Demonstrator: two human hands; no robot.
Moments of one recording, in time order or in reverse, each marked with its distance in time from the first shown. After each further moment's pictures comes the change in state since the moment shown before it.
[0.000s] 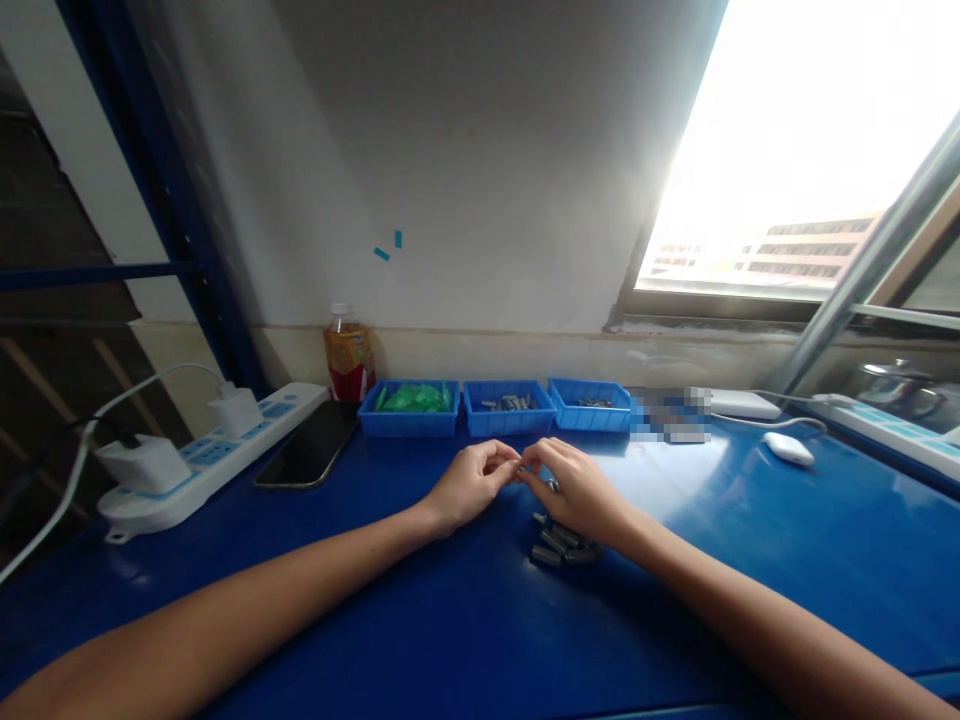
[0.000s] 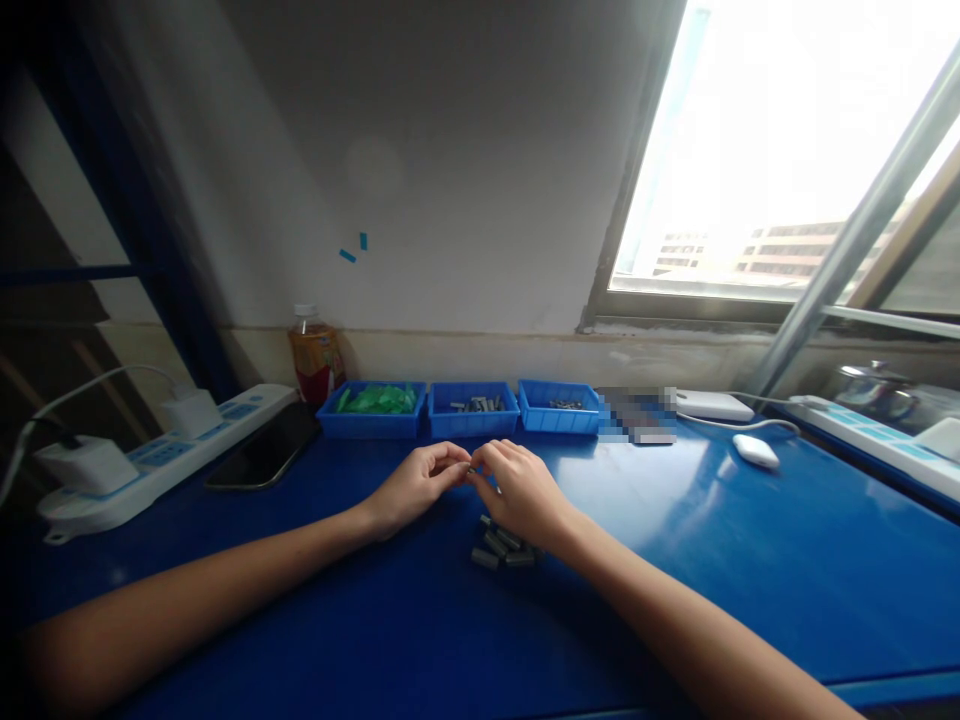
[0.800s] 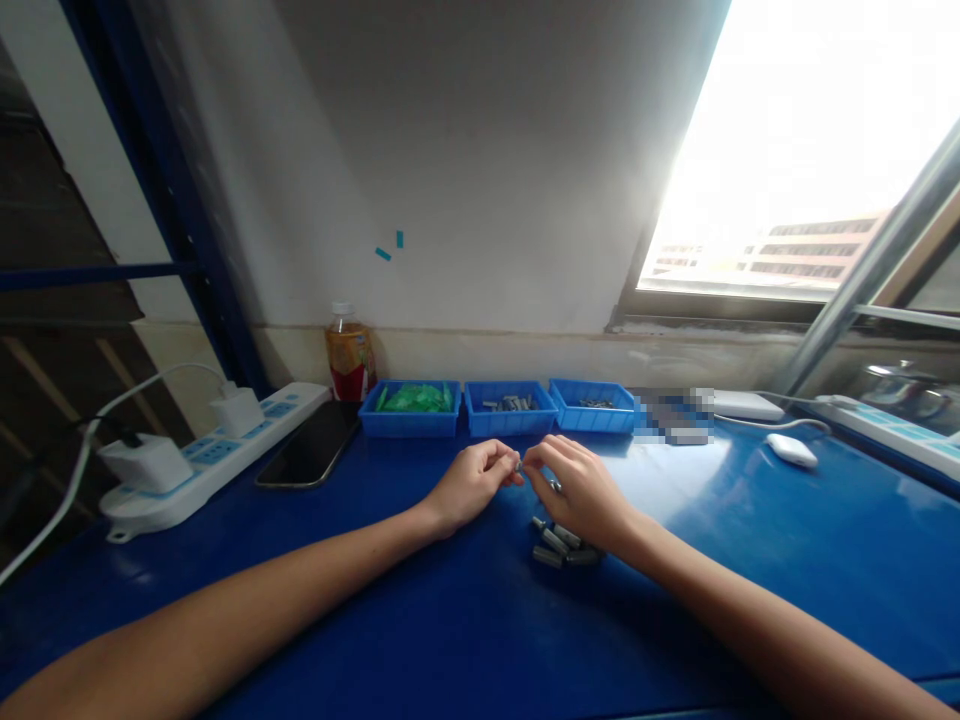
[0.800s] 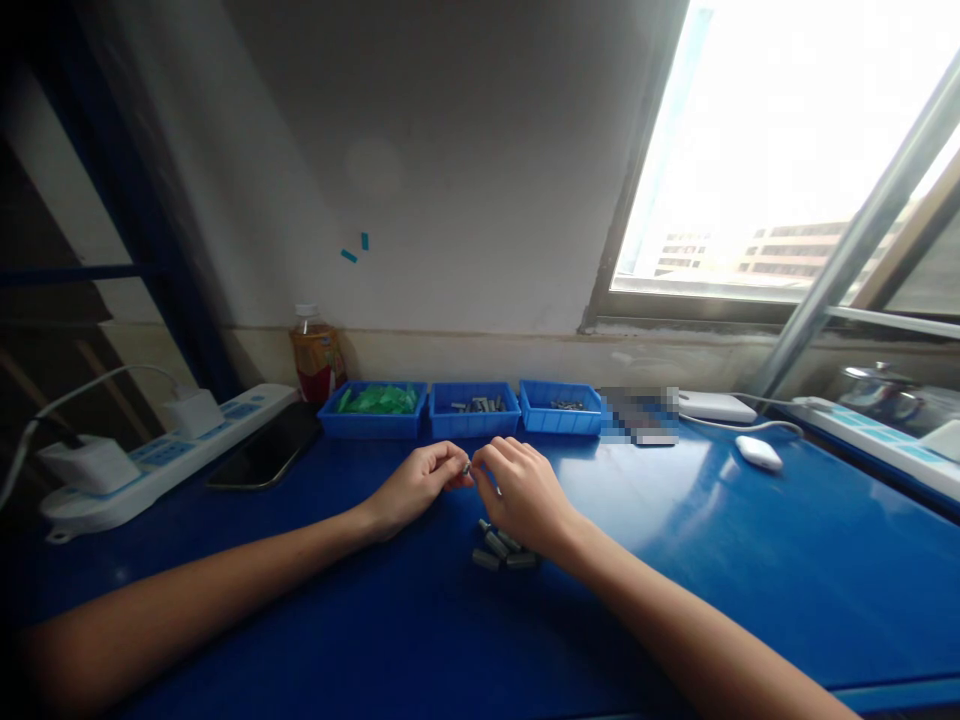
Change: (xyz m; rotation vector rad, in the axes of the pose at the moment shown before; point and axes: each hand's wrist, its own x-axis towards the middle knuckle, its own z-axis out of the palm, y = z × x) left_hand 0.000 0.000 -0.001 0.032 0.023 -0.019; right_hand -0.001 -0.007 -0.004 -0.101 0.052 -0.032
